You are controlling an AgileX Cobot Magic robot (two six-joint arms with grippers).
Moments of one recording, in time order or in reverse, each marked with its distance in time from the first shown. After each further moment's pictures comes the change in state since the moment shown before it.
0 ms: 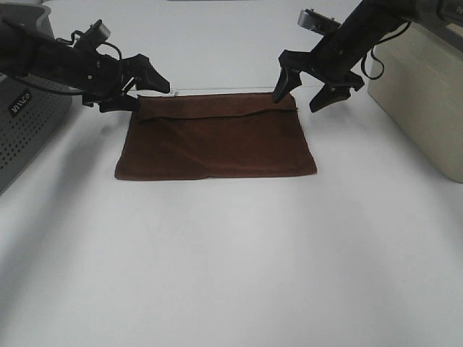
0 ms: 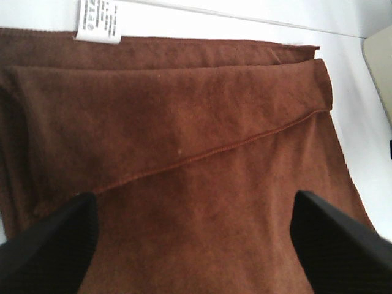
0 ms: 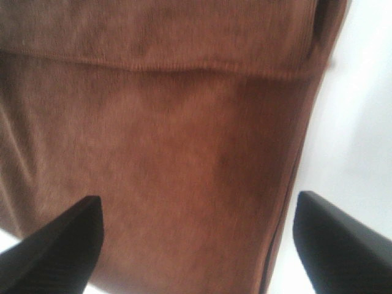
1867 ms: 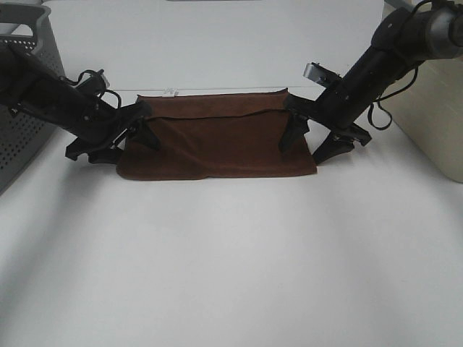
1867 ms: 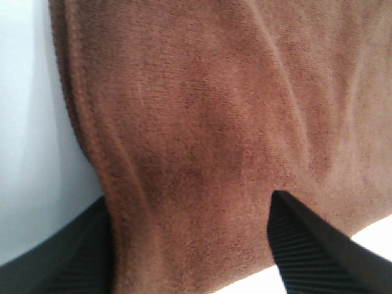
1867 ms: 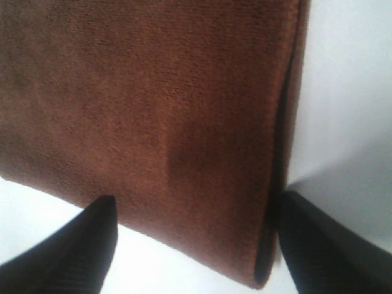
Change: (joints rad) left arm -0.061 -0.146 0.387 0.179 -0.091 -0.242; right arm -0.011 -0.111 0.432 0.103 -0.088 -0.041
